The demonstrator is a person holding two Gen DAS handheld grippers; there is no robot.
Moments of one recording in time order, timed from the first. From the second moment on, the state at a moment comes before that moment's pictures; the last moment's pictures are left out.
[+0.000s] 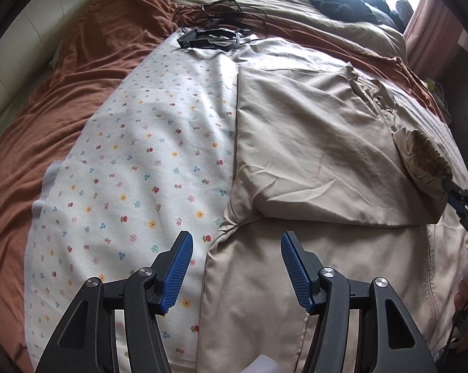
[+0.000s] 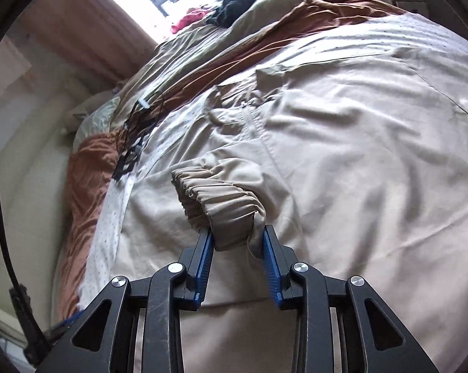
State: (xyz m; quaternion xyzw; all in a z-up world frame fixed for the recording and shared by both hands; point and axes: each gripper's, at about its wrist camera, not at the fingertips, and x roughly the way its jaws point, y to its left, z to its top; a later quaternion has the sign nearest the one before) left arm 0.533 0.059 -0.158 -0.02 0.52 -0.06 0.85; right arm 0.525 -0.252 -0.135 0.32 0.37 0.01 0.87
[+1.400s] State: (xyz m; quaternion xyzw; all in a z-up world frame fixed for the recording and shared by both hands) left arm 0.489 0.081 -0.147 -0.10 0.50 0.01 0.86; right arm 0.429 -0.365 -0.138 0.37 0.38 -0.05 0.85
